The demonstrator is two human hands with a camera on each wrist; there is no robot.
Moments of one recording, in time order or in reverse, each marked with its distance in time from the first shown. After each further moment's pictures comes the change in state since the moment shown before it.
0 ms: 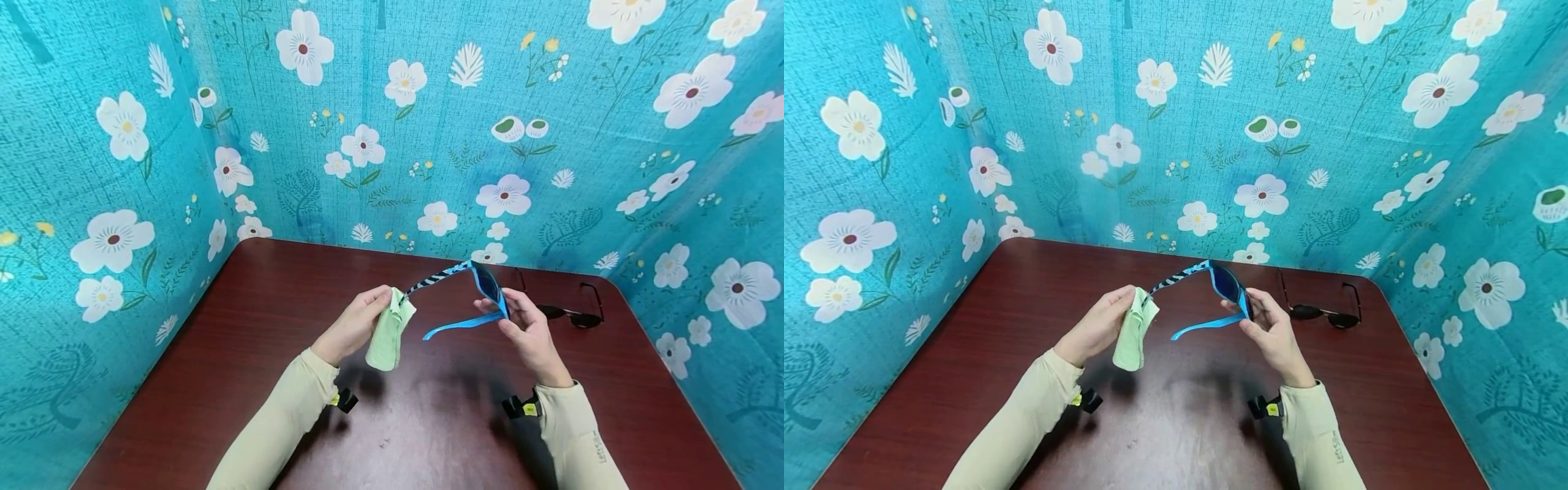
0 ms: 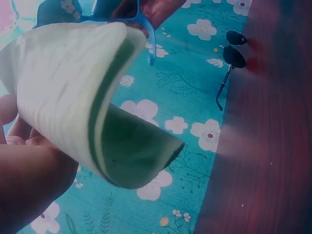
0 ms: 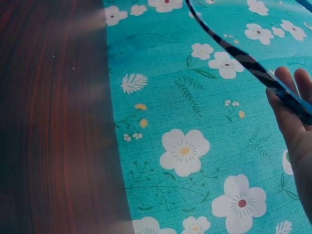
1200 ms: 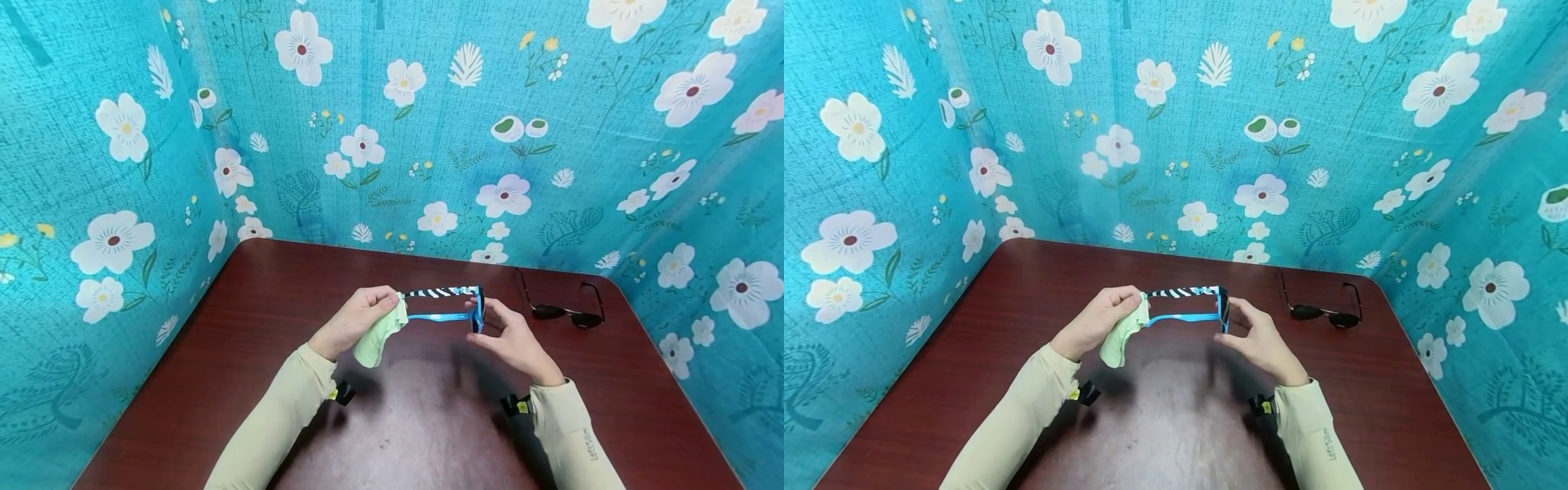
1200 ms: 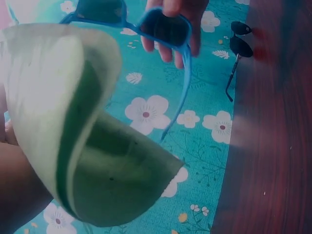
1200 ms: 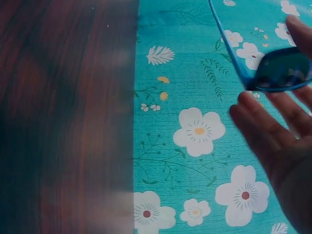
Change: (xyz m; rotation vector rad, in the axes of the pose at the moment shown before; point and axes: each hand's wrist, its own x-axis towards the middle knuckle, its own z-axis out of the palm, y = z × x) left_hand 0.001 0.011 -0.001 0.279 -0.058 0.132; right_hand 0.004 0.003 0.010 -0.497 -0.086 0.303
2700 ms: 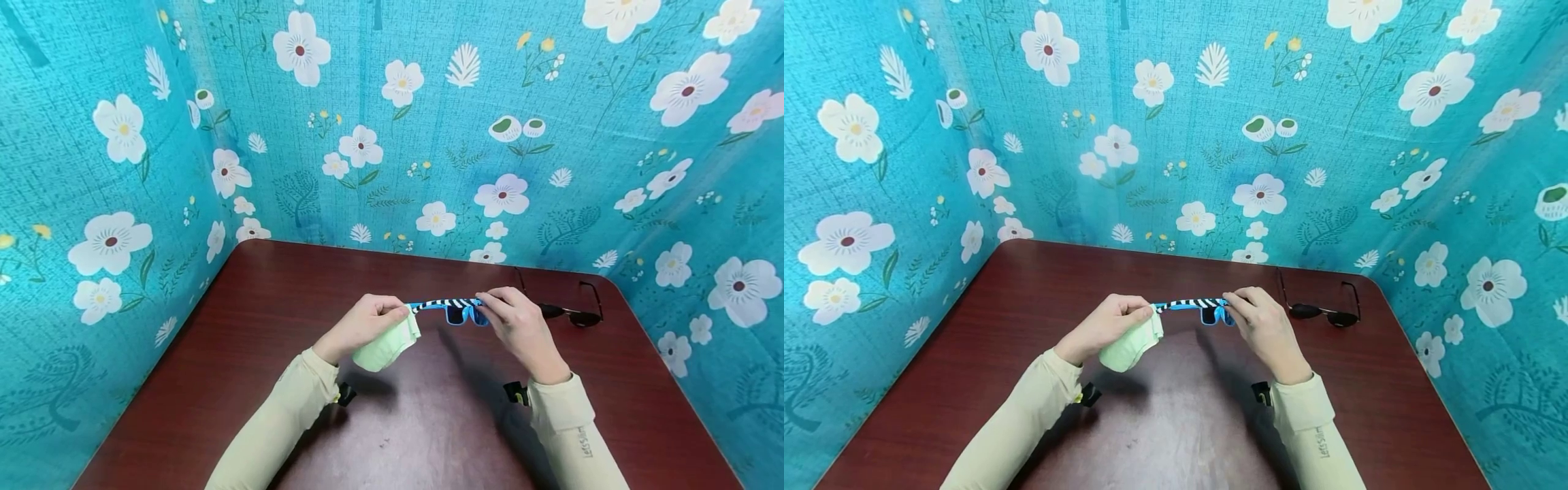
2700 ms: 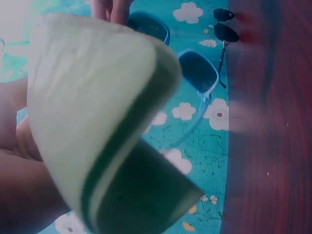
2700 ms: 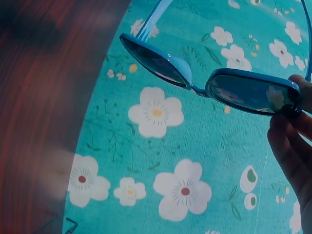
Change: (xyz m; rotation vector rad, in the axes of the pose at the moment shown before) left_hand -0.004 0.027 0.016 0.270 0.036 -0.161; right_hand 0.014 -0.007 -0.012 -0.741 0.333 -0.574
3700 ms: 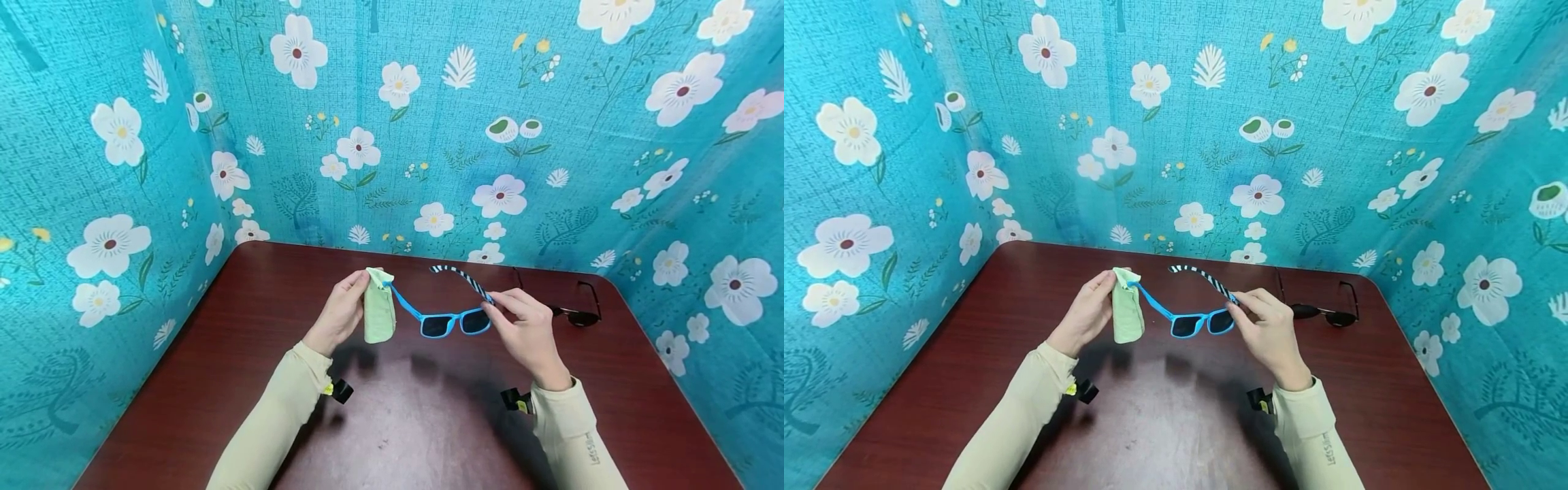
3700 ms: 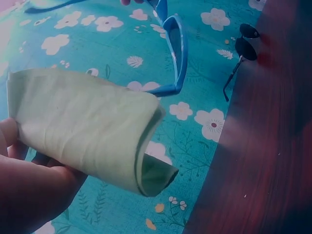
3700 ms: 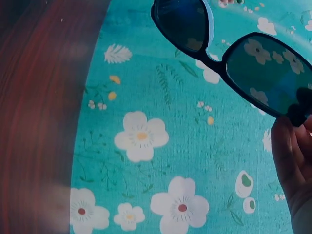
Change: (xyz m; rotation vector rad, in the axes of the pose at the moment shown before) left_hand 0.023 -0.049 -0.017 -0.744 0.291 0.086; right_hand -0.003 -0.009 -0.008 0.257 0.176 0.278
